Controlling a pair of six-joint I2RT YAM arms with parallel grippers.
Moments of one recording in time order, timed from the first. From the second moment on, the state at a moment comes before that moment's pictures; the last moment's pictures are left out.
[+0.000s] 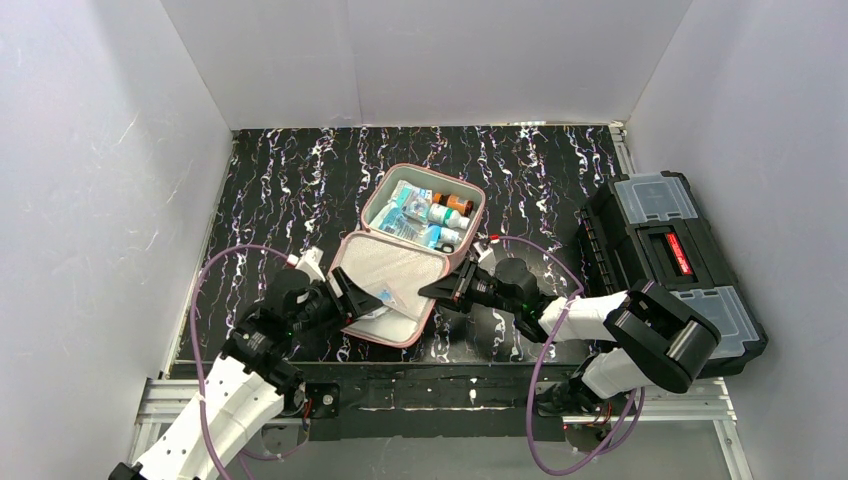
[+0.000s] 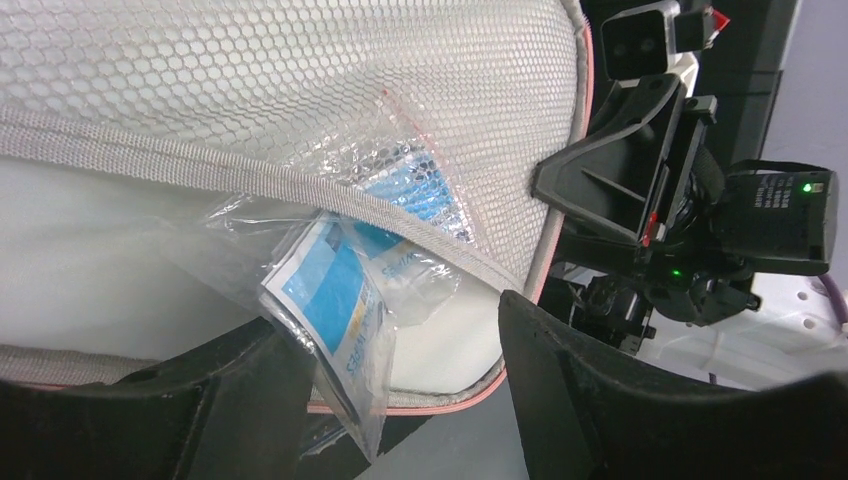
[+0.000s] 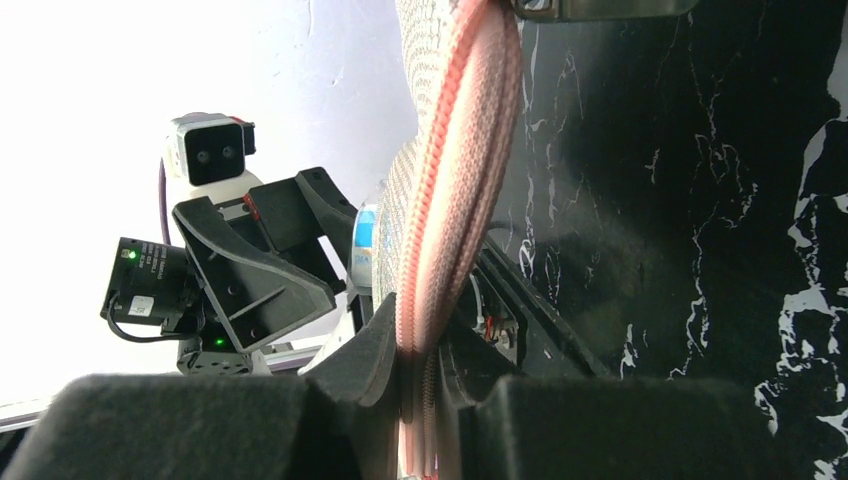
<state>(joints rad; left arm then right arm) -0.49 0.48 0.44 -0.54 0.28 -0.99 0.83 1.42 0.35 0.85 -0.34 1.46</state>
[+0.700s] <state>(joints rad) -0.49 0.60 0.74 -0.80 0.33 -0.83 0.83 1.28 0.35 0.83 -0.25 1.56</state>
